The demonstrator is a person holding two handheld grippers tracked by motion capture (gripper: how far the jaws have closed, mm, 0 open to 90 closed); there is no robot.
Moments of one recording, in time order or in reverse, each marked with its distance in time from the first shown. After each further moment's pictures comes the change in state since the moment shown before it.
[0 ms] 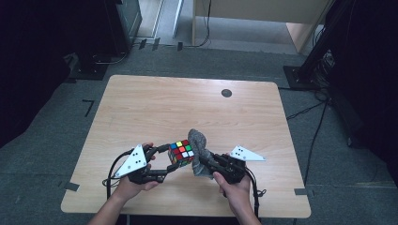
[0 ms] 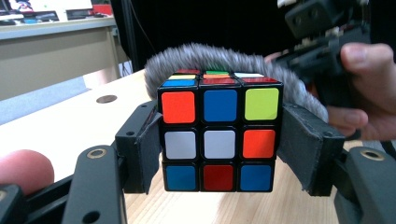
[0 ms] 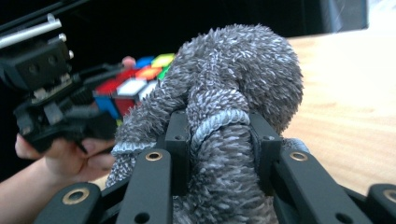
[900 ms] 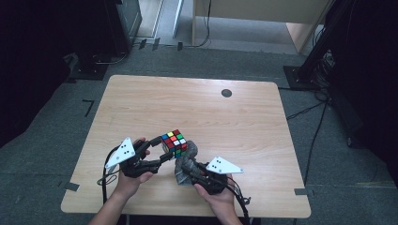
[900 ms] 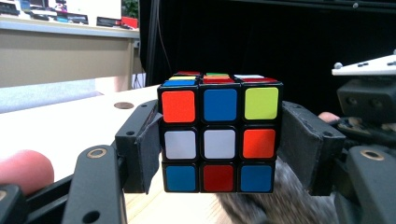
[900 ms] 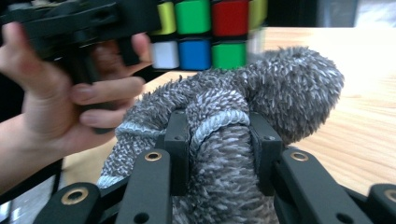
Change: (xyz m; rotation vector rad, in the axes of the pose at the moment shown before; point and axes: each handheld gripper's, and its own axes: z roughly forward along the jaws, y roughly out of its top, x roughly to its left) left arm 0.018 -0.004 -0.006 -0.110 0.060 -0.184; right arm 0.040 -0.027 0.033 0.061 -0.060 -0.156
